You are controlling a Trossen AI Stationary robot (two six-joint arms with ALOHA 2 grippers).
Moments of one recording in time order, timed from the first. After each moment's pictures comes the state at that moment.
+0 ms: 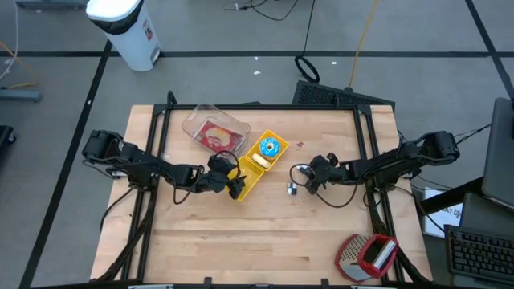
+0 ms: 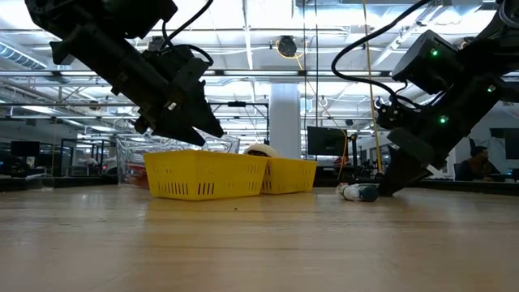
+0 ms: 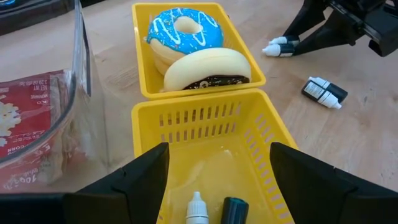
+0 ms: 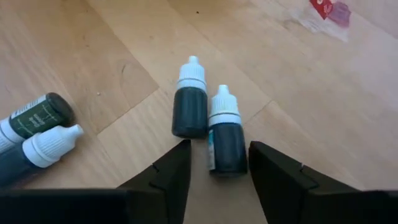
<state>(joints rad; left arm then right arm) -0.18 1.51 0.63 0.21 -0.57 -0.61 0.04 1.34 0.32 0.08 0.40 0.63</state>
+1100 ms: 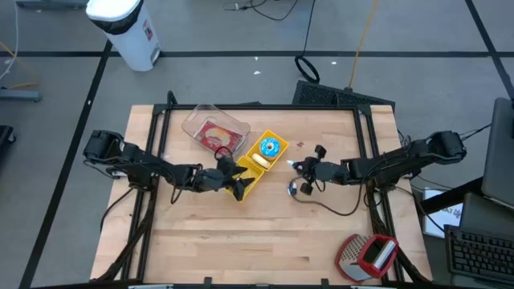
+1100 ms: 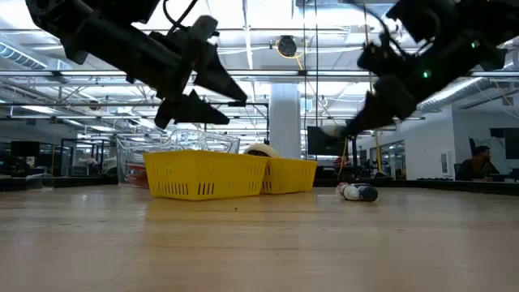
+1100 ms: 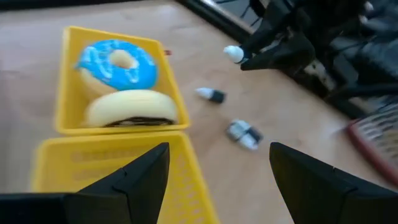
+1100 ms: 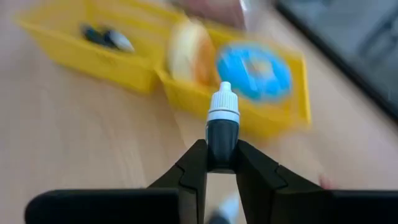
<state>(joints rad) -0.18 1.52 0.63 0.48 -0.46 -0.66 0.11 1.24 0.46 0.17 0.48 0.16</state>
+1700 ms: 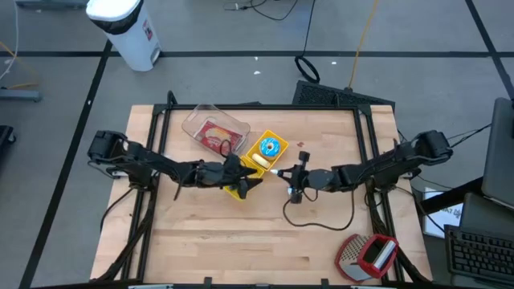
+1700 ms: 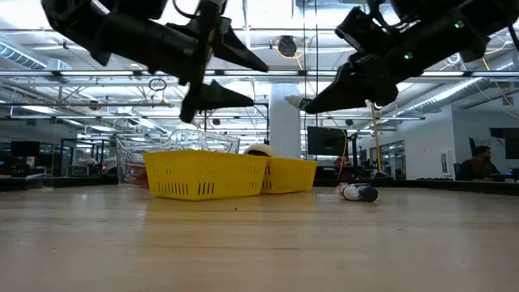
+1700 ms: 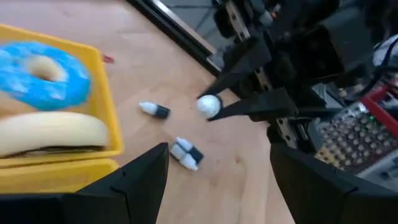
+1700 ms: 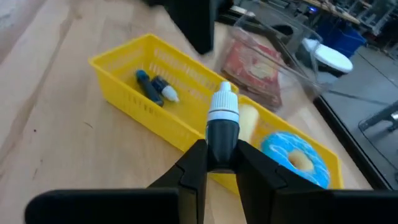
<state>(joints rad) -0.13 1.57 0.67 0.64 -0.27 -0.71 0.20 1.43 0.59 0.40 0.49 -0.13</state>
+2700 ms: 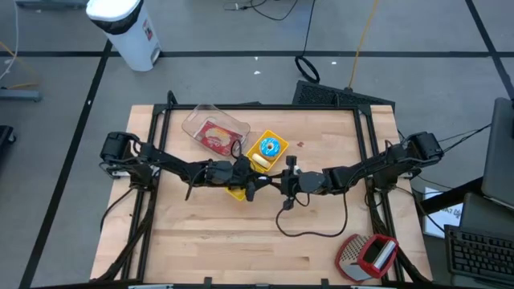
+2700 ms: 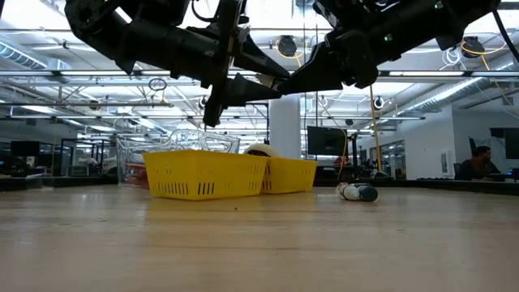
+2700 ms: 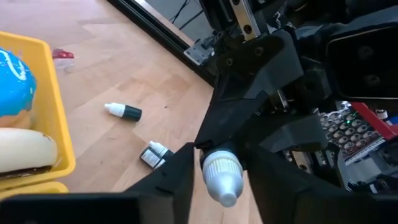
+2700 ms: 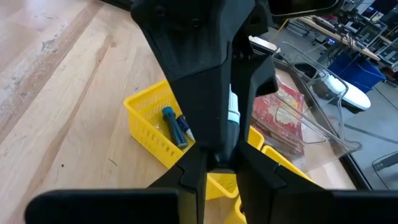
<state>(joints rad) -0.10 1.69 0.76 0.70 -0.15 -0.69 0.22 1.53 0.73 0.42 0.41 -0.25</state>
